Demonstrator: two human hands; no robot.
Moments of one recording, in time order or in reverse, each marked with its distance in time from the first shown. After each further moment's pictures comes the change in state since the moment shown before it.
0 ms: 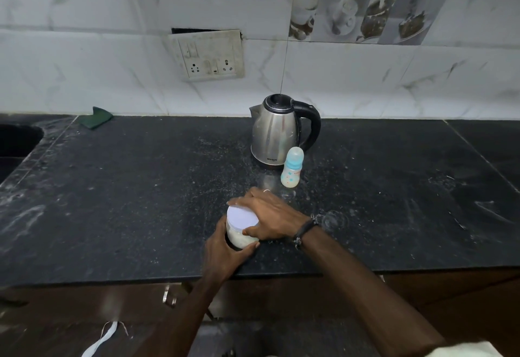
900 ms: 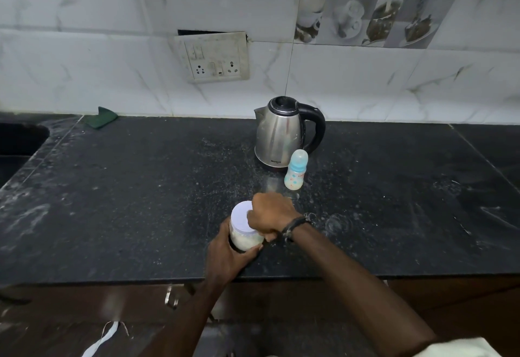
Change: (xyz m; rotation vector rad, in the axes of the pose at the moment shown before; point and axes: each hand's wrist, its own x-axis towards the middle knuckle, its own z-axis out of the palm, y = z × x) left_hand -0.001 0.005 0.000 0.044 0.034 0.004; right_hand 0.006 -0.036 -0.024 -0.160 -0.022 0.372
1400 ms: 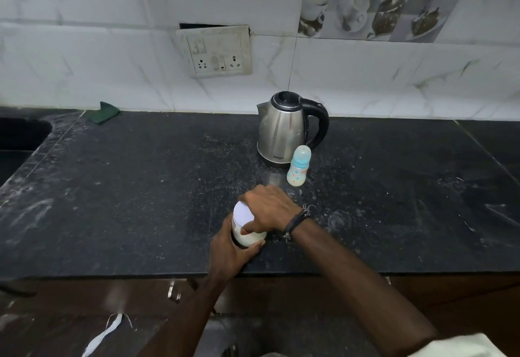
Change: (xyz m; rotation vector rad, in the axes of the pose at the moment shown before) left_hand 0.000 -0.003 0.001 -0.018 -0.024 -0.032; right_hand 0.007 -0.001 0.000 -0.202 0.035 -0.297
